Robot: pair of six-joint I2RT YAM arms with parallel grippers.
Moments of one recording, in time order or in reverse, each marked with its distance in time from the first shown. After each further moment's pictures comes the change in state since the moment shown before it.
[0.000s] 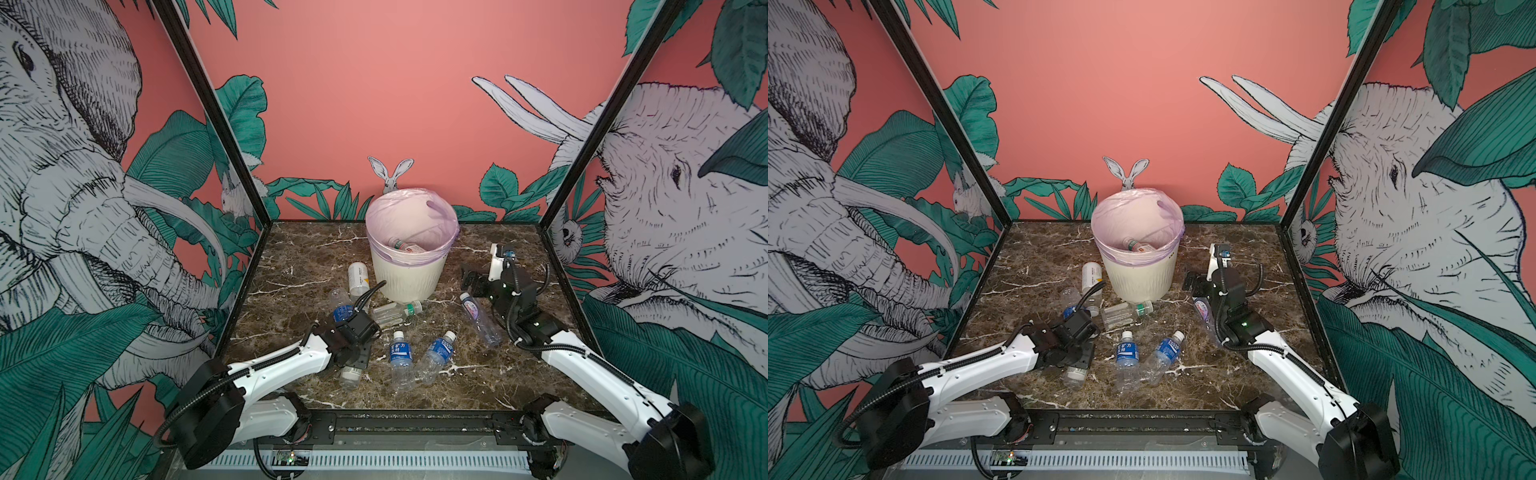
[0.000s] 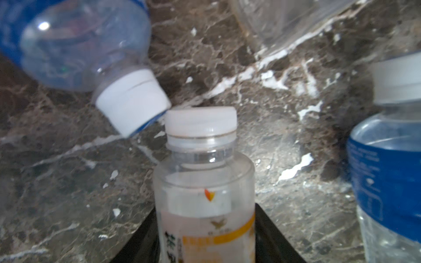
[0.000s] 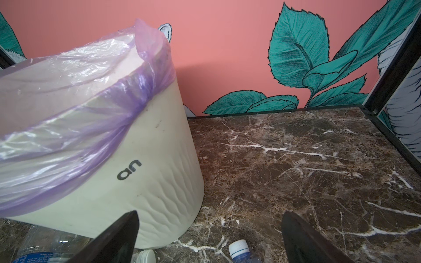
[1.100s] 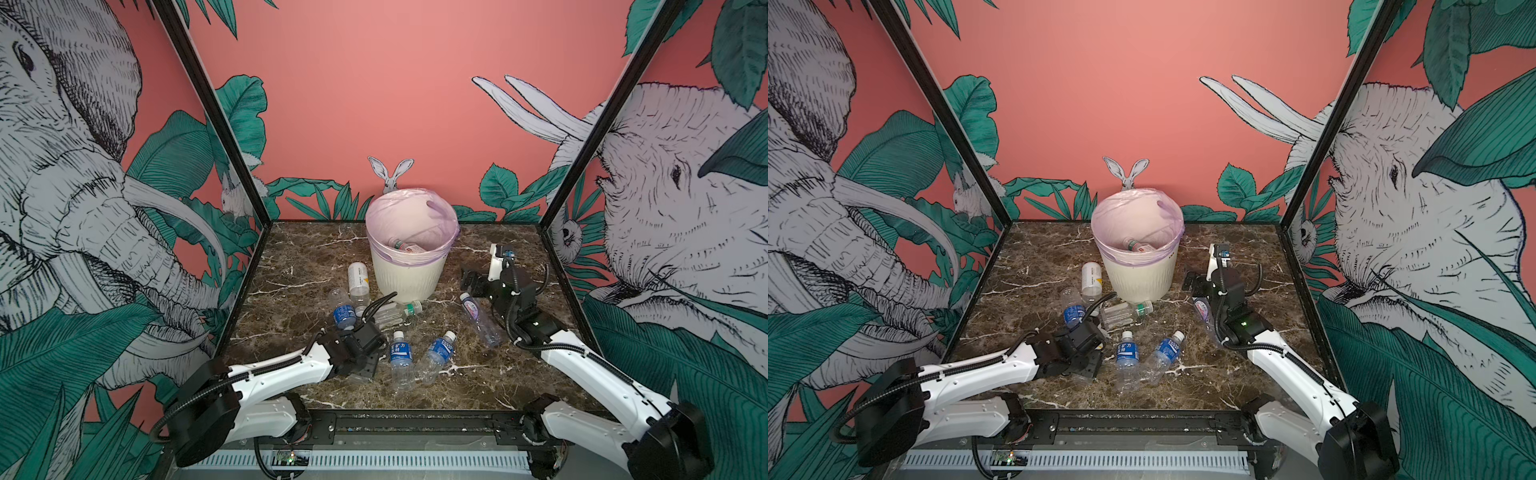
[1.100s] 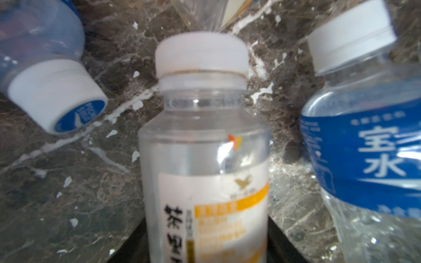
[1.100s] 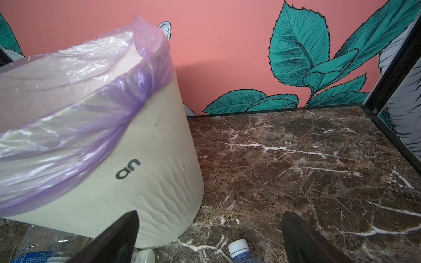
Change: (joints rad) left arm -0.118 -0.082 -0.074 0.066 -0.028 -0.039; right arm 0.000 0.006 0.001 -0.001 -0.001 0.000
